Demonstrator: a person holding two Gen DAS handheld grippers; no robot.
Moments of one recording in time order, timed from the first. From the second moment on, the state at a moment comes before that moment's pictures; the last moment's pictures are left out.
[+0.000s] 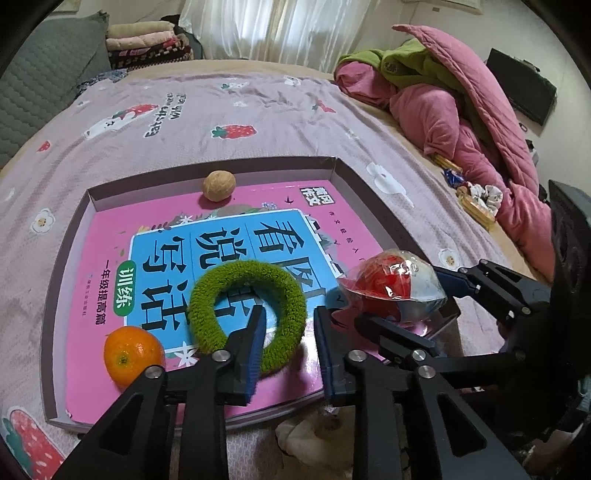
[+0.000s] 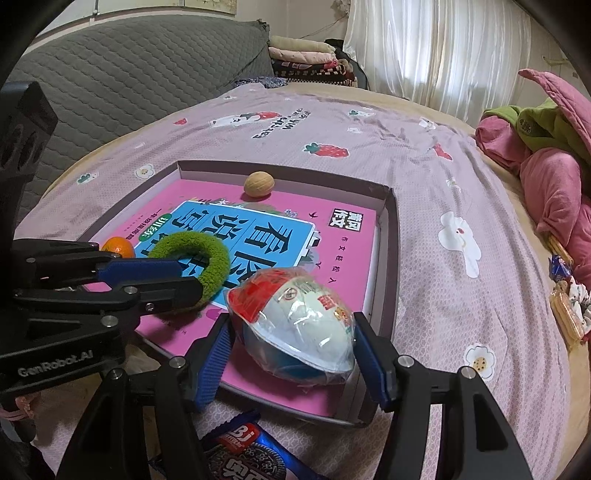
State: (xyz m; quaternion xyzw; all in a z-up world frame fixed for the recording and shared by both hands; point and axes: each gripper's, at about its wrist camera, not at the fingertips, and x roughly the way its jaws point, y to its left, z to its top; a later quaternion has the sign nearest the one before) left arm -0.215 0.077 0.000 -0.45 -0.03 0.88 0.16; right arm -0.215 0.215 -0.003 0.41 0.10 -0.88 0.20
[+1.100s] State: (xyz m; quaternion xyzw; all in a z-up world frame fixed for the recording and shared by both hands) left arm -0.182 0.064 0.030 -0.43 -0.06 0.89 0.15; right arm -0.205 0.225 0.021 0.37 0.08 -0.90 0.21
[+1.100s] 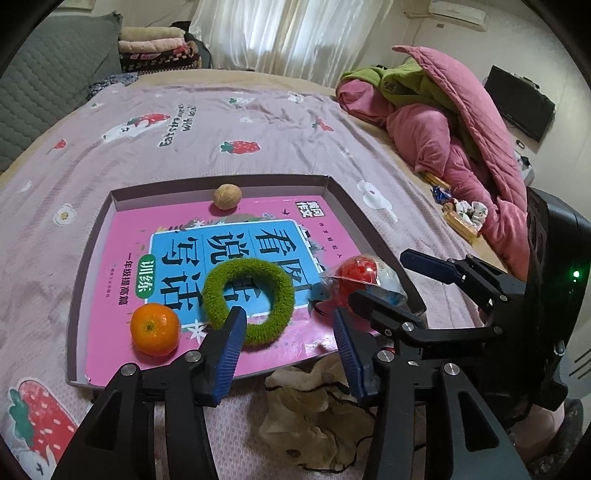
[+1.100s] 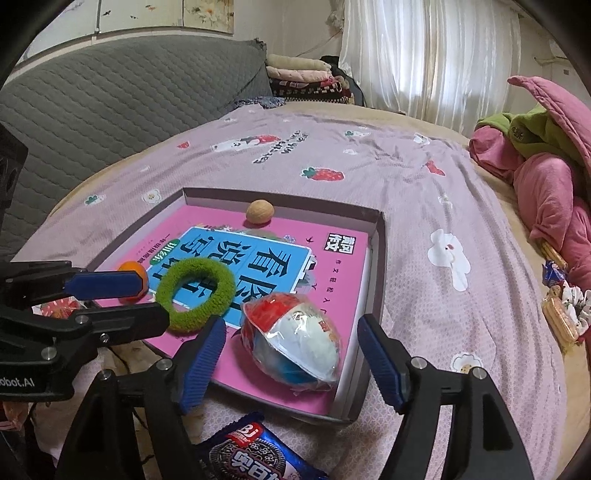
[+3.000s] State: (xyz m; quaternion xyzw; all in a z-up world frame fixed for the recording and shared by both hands) left arm -0.087 0.028 0.101 -0.37 -0.07 0.91 0.14; right arm -0.095 0.252 0.108 0.26 0.04 -0.95 0.19
